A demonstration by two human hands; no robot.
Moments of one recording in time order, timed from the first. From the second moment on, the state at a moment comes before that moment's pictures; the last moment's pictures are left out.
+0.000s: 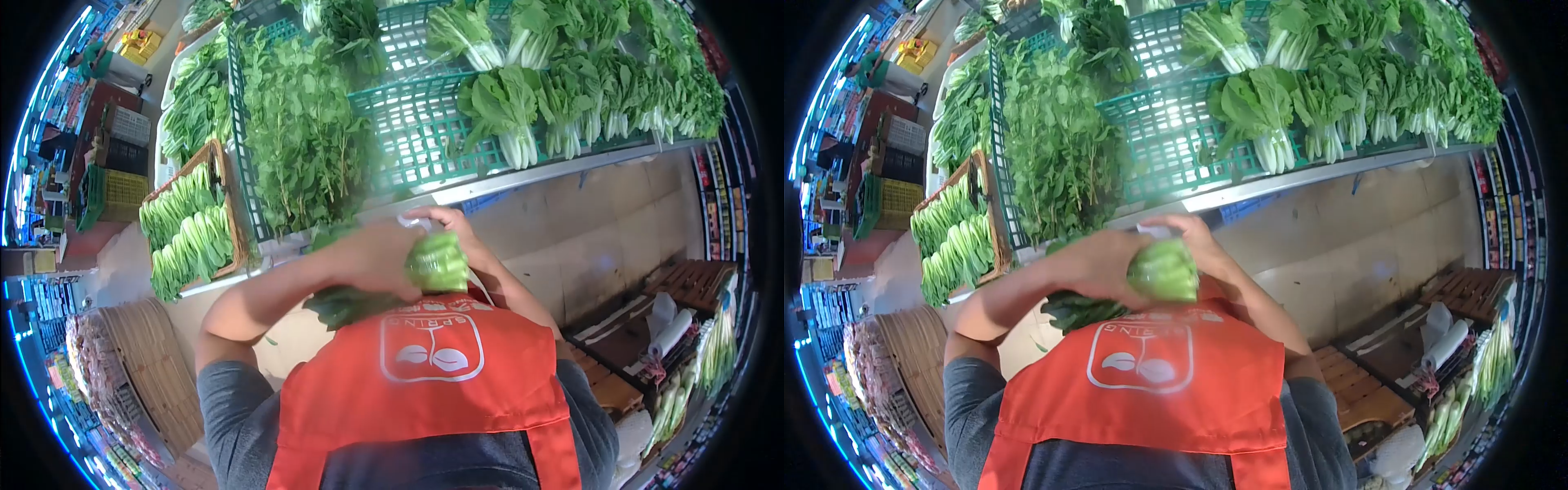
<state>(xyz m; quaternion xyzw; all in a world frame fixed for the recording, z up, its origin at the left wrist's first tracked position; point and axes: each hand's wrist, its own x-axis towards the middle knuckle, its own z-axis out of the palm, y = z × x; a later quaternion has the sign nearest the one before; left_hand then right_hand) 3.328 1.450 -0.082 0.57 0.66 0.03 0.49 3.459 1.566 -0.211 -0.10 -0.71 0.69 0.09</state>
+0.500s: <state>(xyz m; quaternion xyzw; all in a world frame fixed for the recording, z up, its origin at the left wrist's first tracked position) 3.356 1.408 -0.124 0.42 0.71 0.21 0.53 3.409 1.580 -0.170 0.09 -0.90 0.41 0.09</state>
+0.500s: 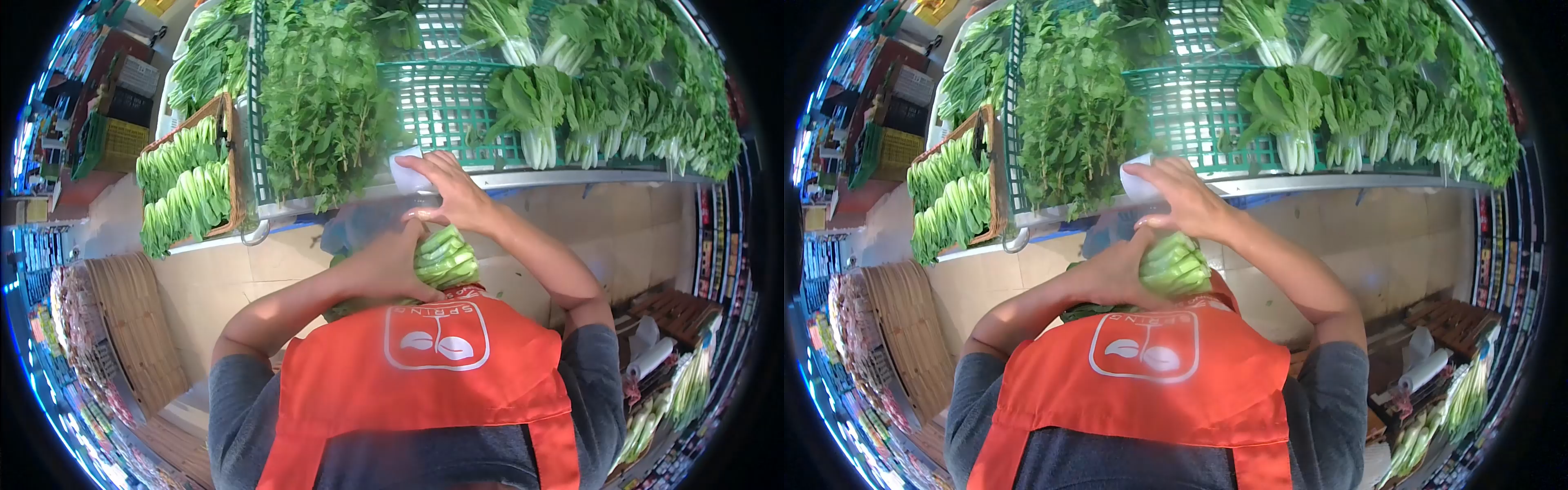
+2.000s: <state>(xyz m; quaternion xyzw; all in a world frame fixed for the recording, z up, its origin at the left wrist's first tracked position) 3.325 1.393 -0.154 0.10 0.46 0.49 0.73 3.560 1.556 -0.195 -0.25 -0.51 0.82 -0.09</state>
